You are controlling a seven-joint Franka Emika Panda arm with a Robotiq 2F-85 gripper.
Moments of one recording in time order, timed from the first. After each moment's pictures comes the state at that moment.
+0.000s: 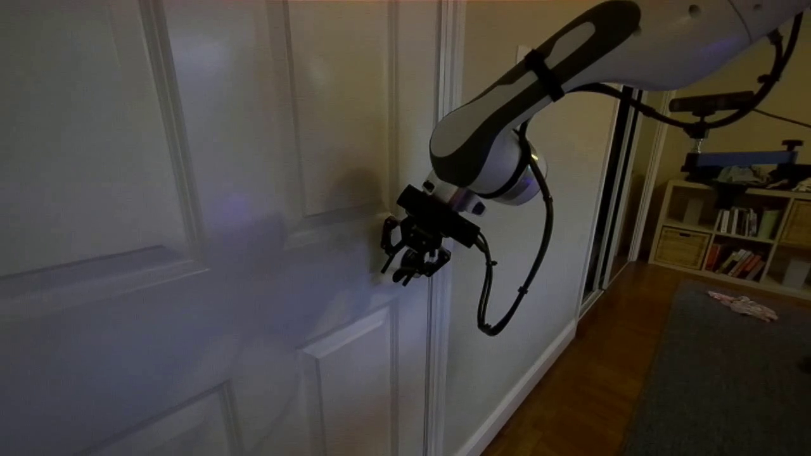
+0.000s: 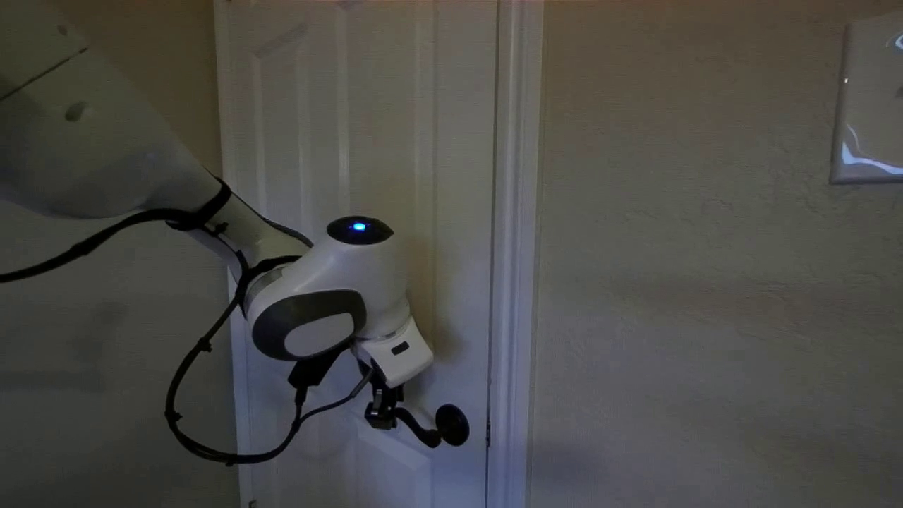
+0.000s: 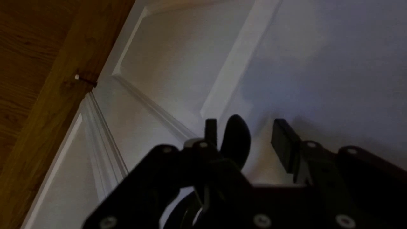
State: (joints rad) arm 0.05 0.85 0.05 -1.46 0.50 2.72 0.69
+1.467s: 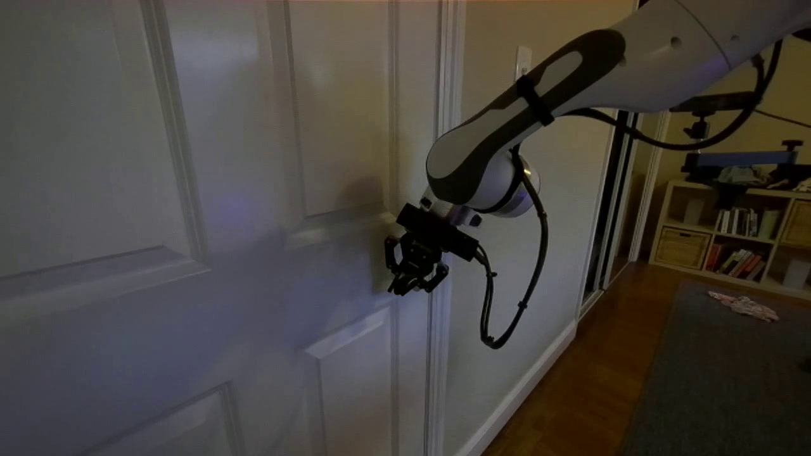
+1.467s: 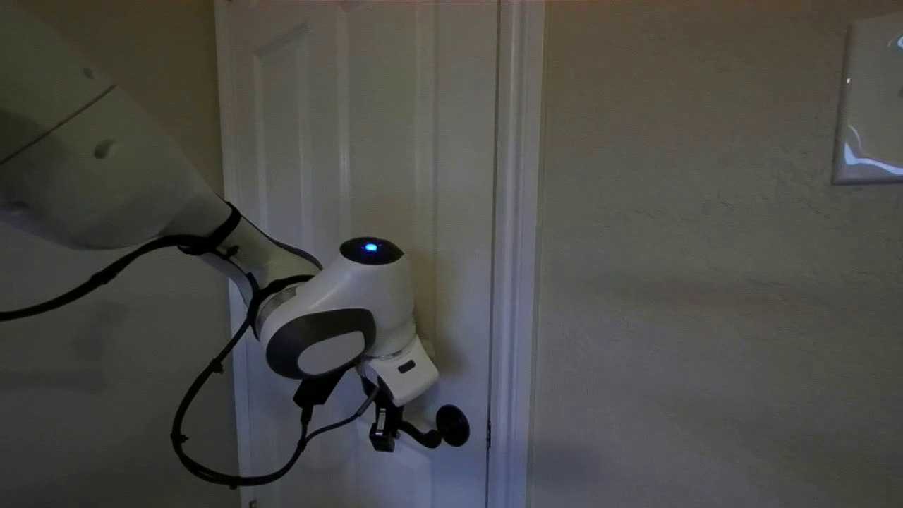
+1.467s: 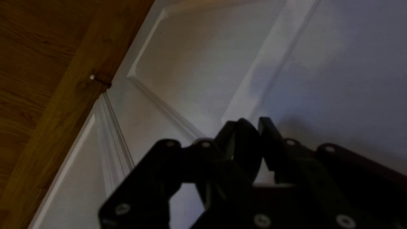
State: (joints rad) arm 0.05 0.92 0.03 -1.39 0.47 2.67 0.70
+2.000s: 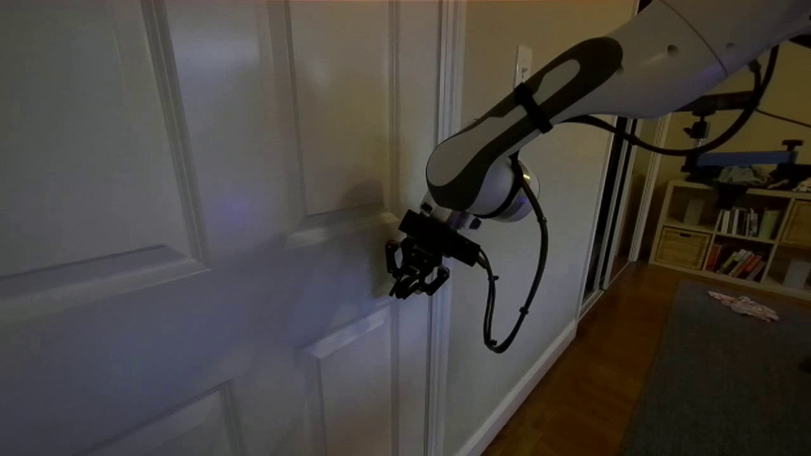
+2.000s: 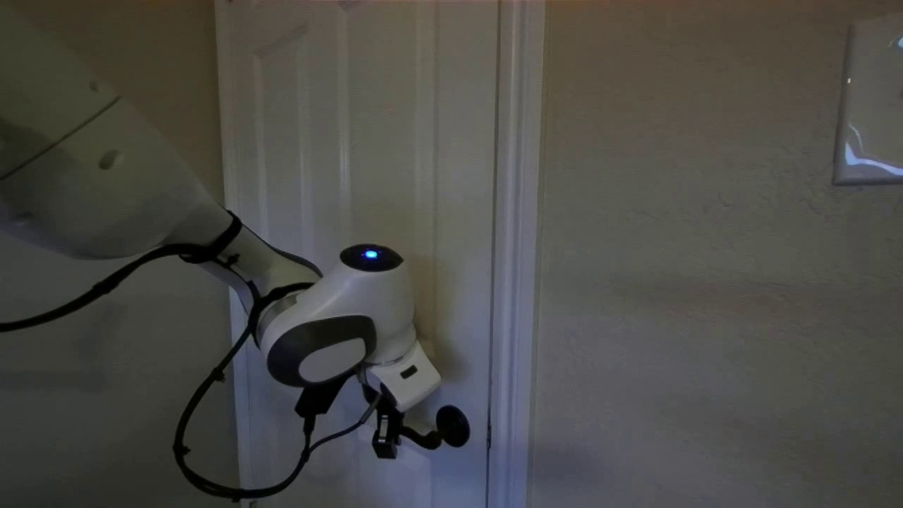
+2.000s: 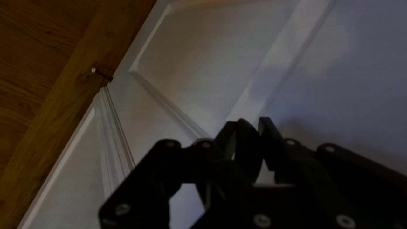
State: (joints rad) arm 0.06 0.93 0.02 -1.38 0.46 2.67 0.67
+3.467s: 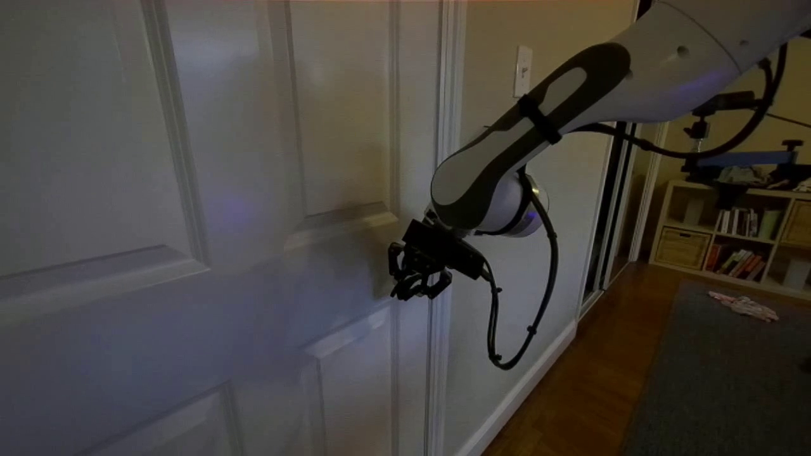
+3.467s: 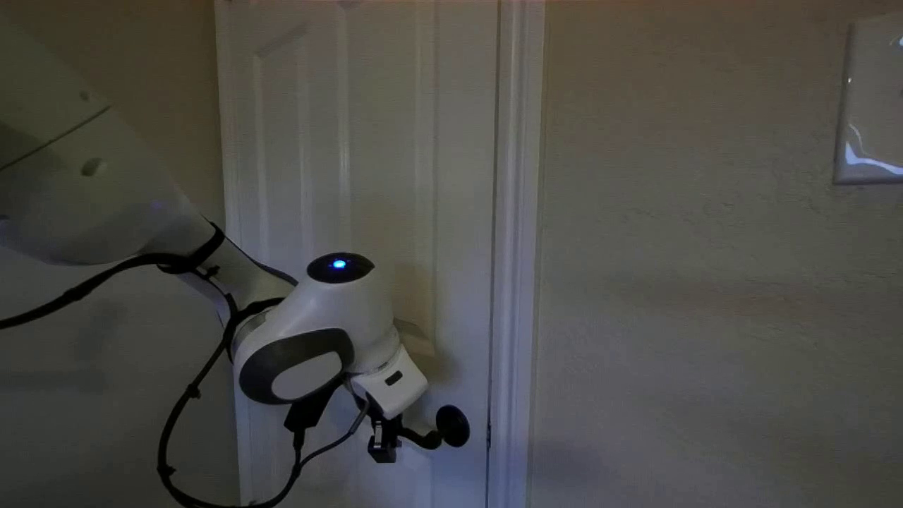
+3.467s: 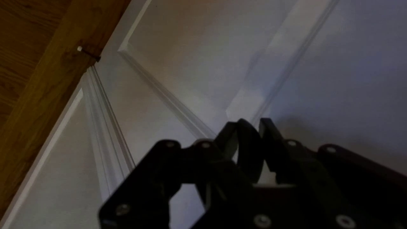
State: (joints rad) arm 0.08 0.90 0.02 -1.49 0.47 2.85 0.65
